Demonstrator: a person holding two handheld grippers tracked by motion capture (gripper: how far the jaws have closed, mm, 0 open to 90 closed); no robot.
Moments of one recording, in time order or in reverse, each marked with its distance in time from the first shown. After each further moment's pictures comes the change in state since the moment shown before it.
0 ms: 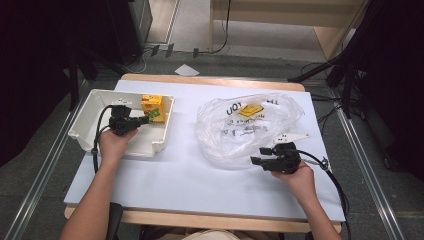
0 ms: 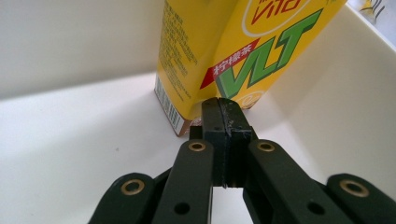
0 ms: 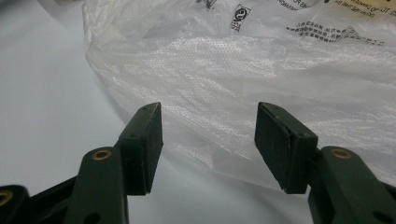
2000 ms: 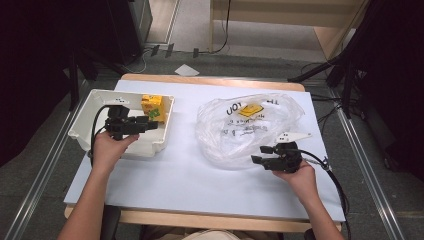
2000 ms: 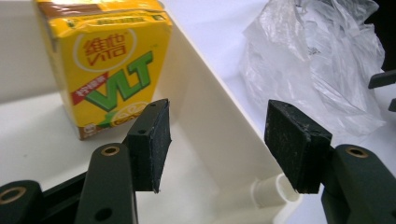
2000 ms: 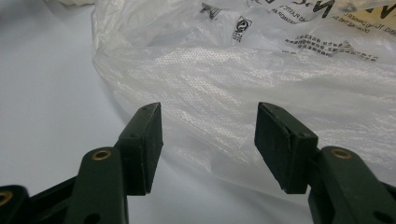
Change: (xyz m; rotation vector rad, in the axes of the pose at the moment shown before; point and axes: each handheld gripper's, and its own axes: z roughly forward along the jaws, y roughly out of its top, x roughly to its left) left arm -0.049 0.013 -0.048 -0.019 -0.198 0.027; right arm -0.001 0.003 -0.005 -0.022 0.012 -0.027
